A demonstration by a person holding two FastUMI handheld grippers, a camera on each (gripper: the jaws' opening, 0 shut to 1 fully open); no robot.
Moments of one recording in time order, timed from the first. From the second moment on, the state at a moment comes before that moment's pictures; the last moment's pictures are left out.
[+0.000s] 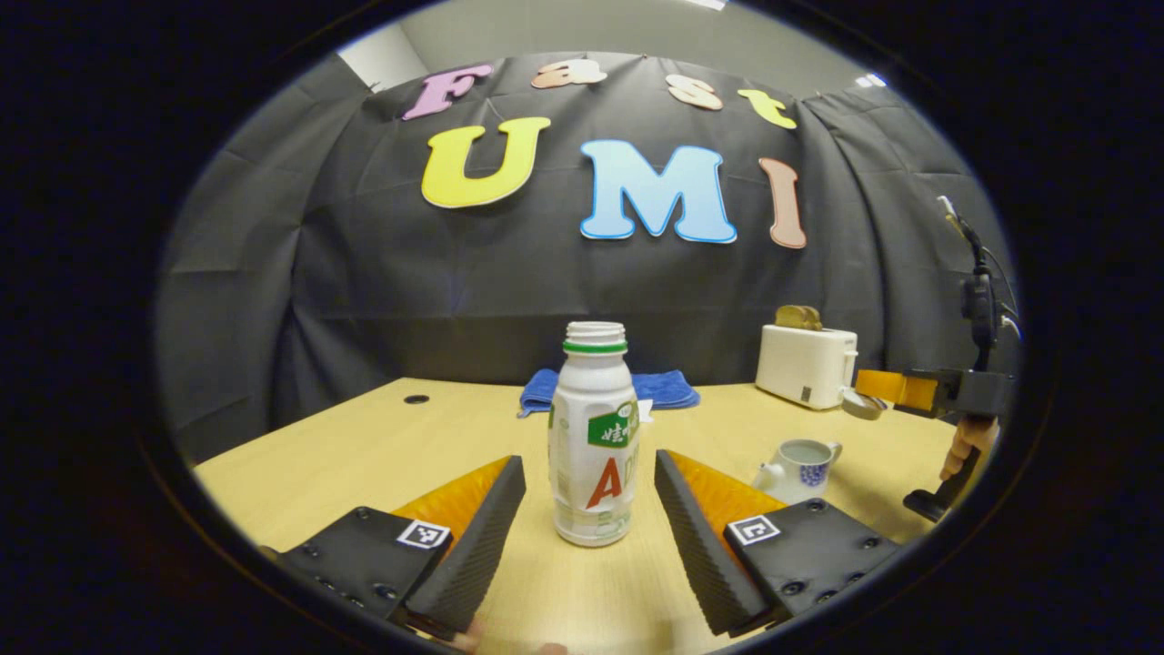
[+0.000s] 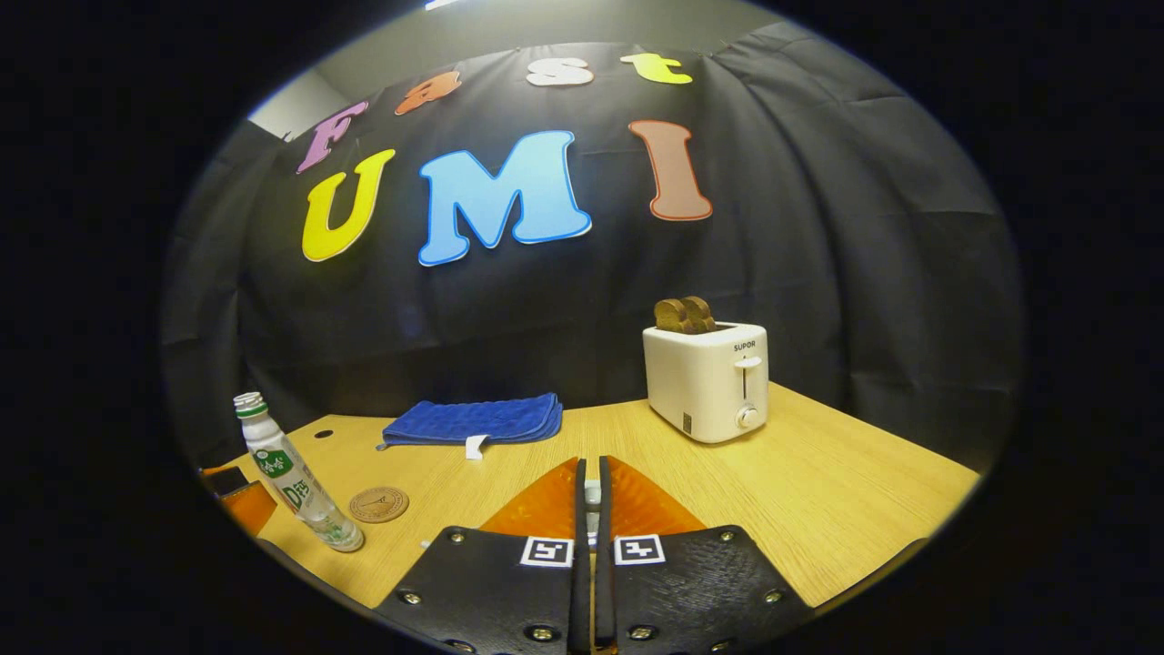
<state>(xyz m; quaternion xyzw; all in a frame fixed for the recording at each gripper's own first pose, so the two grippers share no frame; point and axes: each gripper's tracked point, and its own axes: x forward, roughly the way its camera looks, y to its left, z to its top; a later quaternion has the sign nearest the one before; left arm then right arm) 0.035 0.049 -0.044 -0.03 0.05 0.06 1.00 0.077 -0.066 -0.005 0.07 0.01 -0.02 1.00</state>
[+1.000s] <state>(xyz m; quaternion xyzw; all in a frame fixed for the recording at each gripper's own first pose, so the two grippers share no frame) 0.103 0.049 -0.075 0.01 0.10 0.05 0.99 0.070 -0.073 -0.016 0.10 0.02 0.00 0.99</state>
